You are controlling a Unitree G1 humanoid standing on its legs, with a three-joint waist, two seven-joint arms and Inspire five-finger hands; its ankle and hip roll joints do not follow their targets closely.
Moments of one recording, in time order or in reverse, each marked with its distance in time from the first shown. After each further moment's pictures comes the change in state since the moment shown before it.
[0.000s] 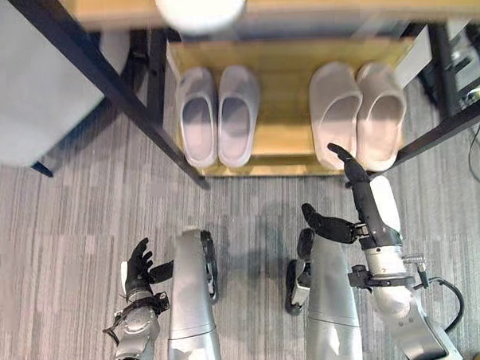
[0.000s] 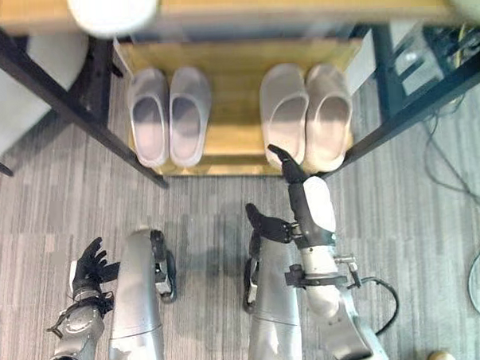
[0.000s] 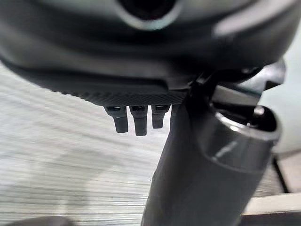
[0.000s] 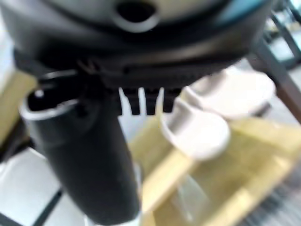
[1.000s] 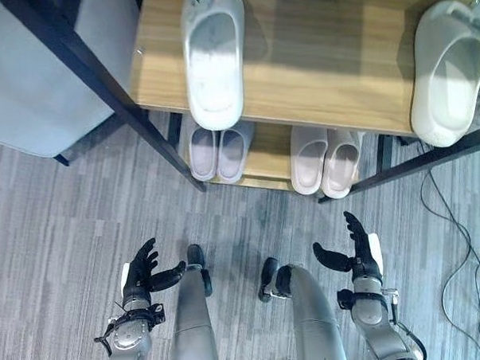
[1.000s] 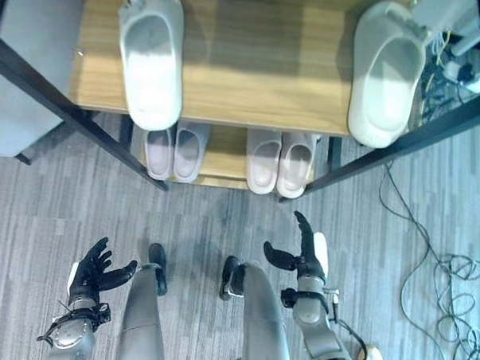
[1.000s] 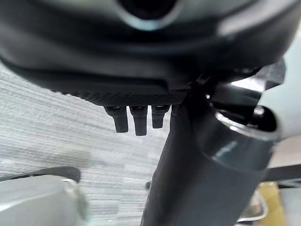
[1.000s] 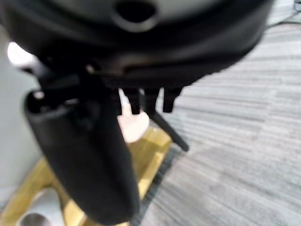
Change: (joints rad) left arm 0.120 0.034 0.006 -0.125 -0.010 -0.028 -0.106; right arm -0.046 0.203 -0.060 0.489 0.260 0.023 -0.016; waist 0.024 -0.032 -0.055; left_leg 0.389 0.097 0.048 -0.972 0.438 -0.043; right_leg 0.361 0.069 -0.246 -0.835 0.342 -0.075
